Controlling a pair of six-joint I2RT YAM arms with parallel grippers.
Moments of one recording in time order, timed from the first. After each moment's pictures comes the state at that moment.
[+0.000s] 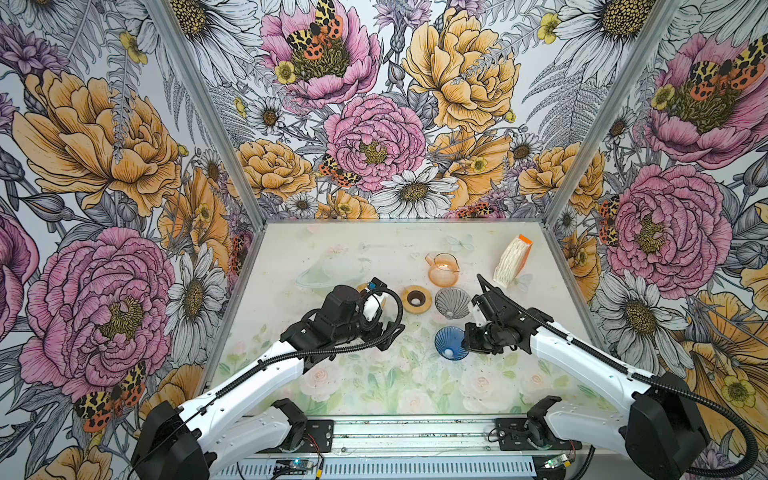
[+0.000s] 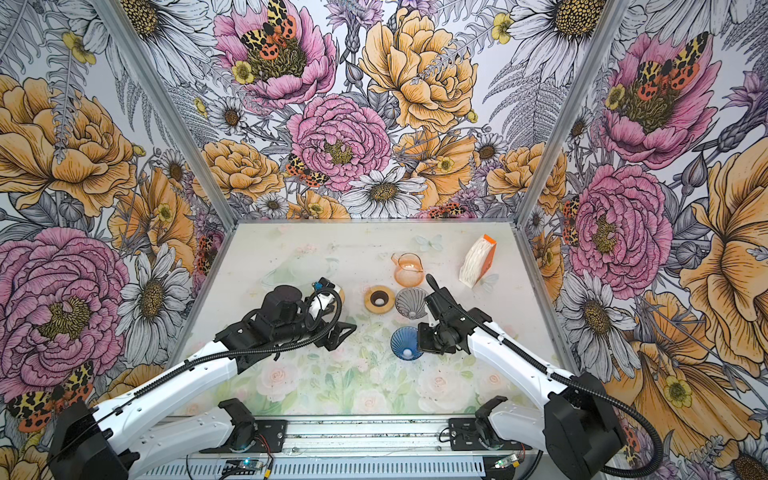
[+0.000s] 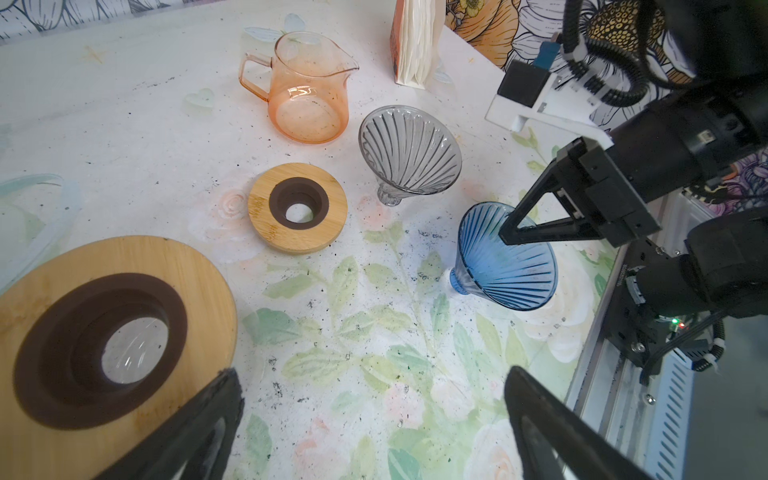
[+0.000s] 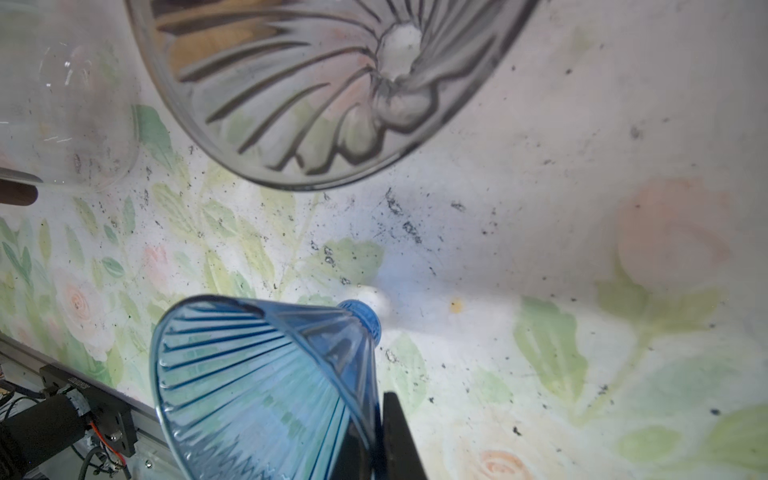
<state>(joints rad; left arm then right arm) -0.70 1.02 0.71 -0.28 0.23 -0.12 0.51 1.18 0.75 -0.75 -0.24 0.58</state>
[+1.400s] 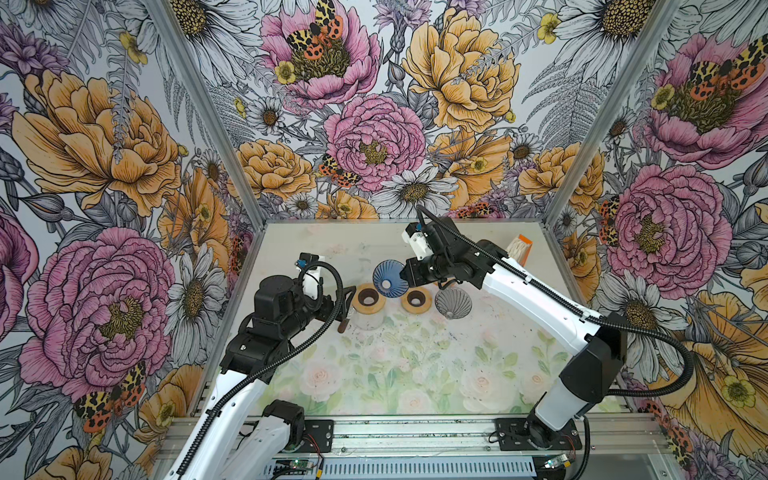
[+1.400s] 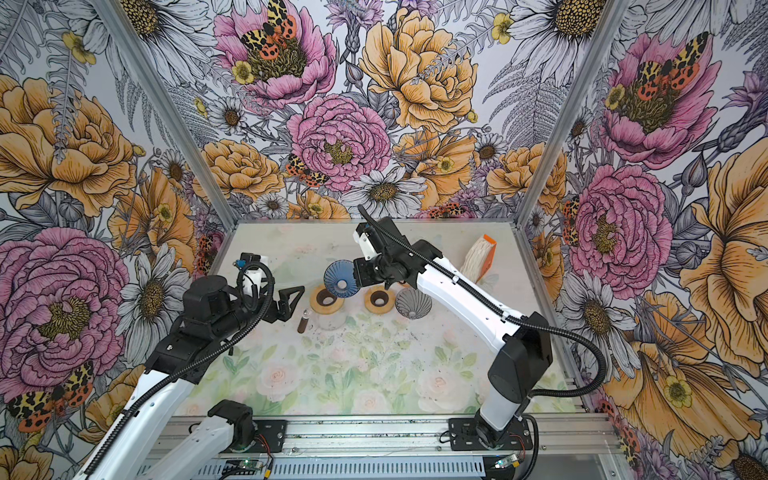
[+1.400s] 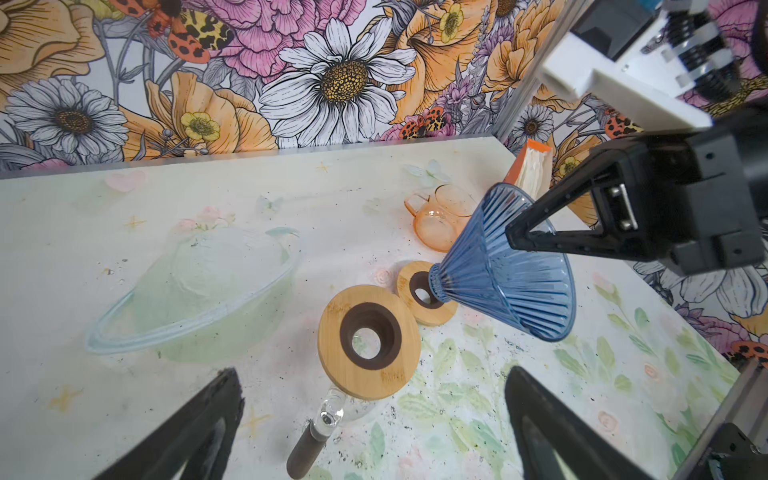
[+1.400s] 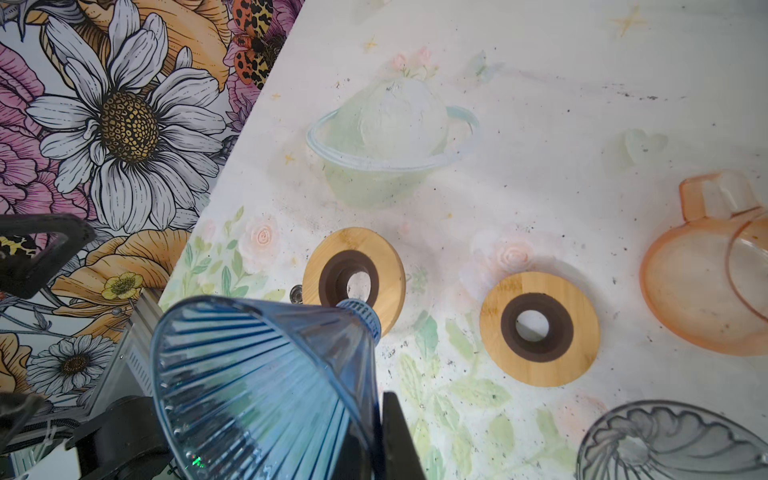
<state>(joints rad) -0.25 0.74 0.84 -0.49 0.24 -0.14 0.71 1.70 1.68 -0.81 -0.24 0.37</state>
